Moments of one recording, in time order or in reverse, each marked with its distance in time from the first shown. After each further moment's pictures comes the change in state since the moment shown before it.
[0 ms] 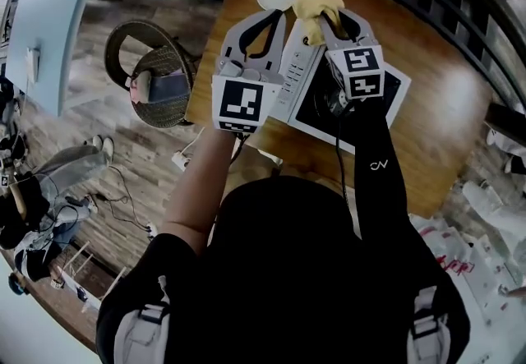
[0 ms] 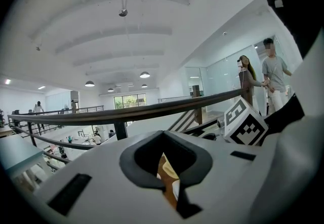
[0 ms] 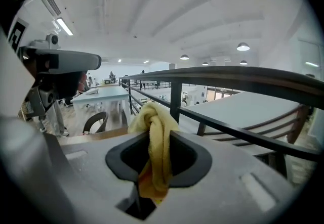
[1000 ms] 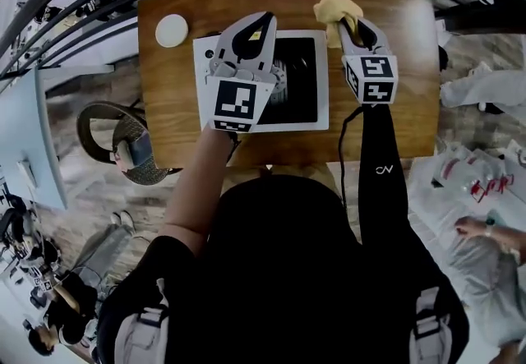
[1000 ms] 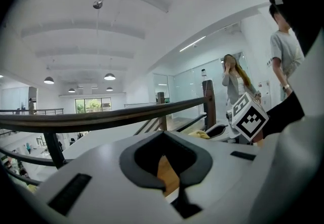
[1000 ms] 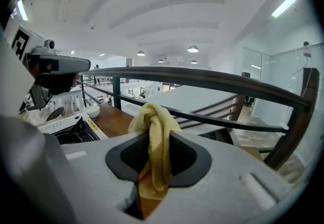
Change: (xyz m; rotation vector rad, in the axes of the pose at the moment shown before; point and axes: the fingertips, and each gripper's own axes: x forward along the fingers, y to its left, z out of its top) left arm 0.072 -0.195 0.035 0.052 -0.069 -0.400; right arm -0.223 -0.167 -0.109 0.172 0.055 -0.512
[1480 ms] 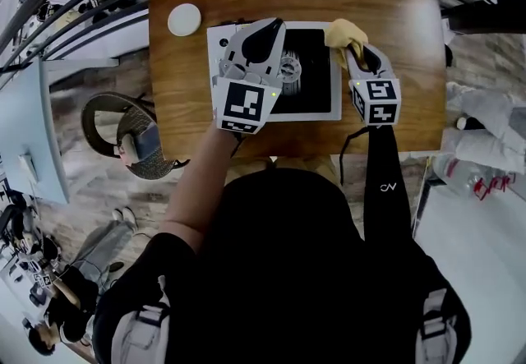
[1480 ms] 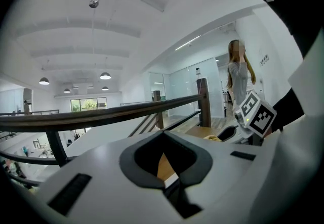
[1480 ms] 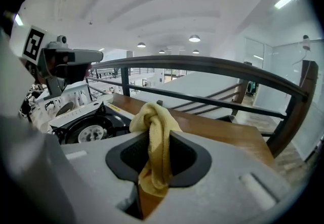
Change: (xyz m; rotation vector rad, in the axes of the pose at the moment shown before) left arm -0.032 -0.006 -0.018 0.027 0.026 -0.053; right arm -0.043 0.045 -0.057 0.035 0.119 0.031
